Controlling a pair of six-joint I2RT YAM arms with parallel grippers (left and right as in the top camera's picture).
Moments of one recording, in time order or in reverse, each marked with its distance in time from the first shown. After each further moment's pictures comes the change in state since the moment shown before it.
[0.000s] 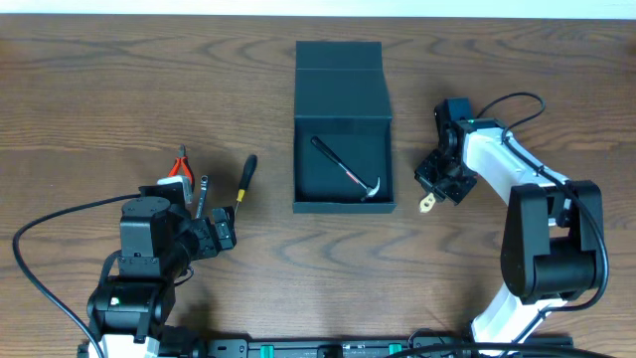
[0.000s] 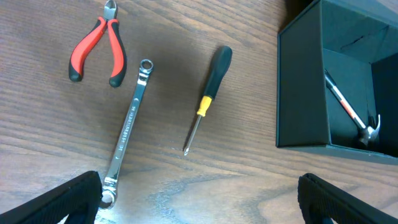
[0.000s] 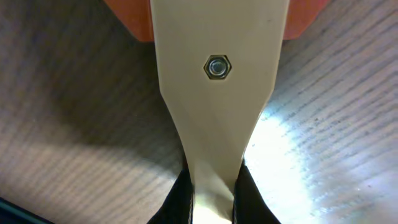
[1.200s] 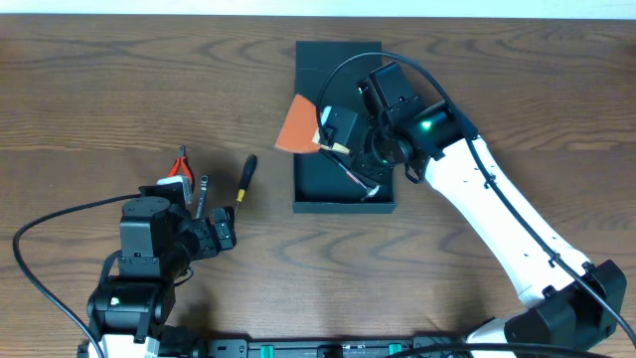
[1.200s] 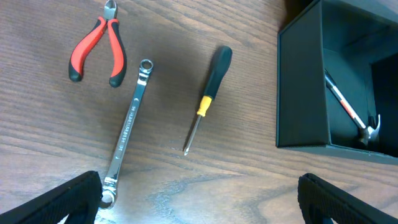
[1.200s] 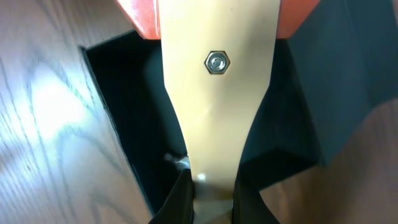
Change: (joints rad) left arm 0.000 0.000 0.000 0.000 0.000 0.000; right arm 0.420 -0.256 0.333 -0.155 -0.110 -1.537
